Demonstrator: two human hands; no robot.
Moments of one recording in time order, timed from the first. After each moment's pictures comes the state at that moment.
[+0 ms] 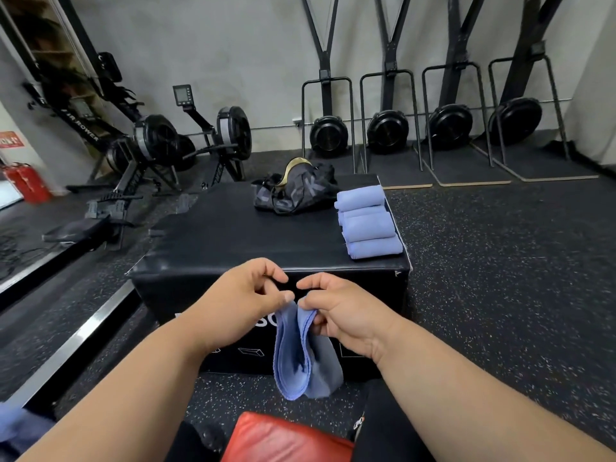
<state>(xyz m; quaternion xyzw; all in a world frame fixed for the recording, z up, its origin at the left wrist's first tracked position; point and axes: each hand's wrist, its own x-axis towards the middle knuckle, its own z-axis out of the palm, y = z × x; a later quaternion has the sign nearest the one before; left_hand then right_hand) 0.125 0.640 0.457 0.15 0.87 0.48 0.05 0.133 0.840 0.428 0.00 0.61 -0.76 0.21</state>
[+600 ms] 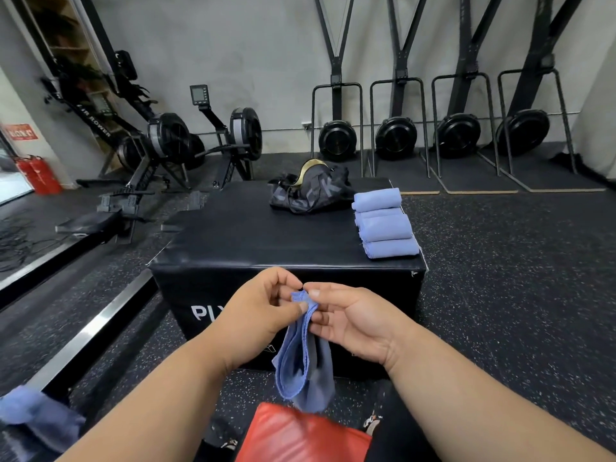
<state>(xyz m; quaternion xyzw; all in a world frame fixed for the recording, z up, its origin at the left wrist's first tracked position) 0.166 0.611 0.444 0.13 0.77 0.62 0.06 0.153 0.805 0.424 0.00 0.47 -0.84 0.28</state>
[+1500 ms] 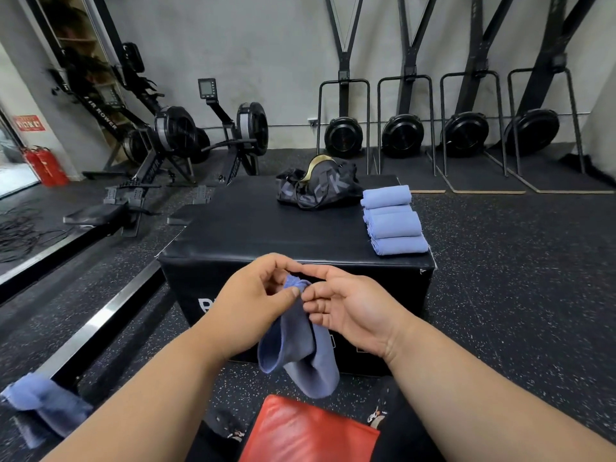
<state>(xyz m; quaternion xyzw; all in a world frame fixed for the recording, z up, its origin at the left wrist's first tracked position) 0.169 0.585 0.451 0.15 0.83 0.53 -0.04 0.152 0.784 0.429 -0.06 0.53 -0.81 0.24</state>
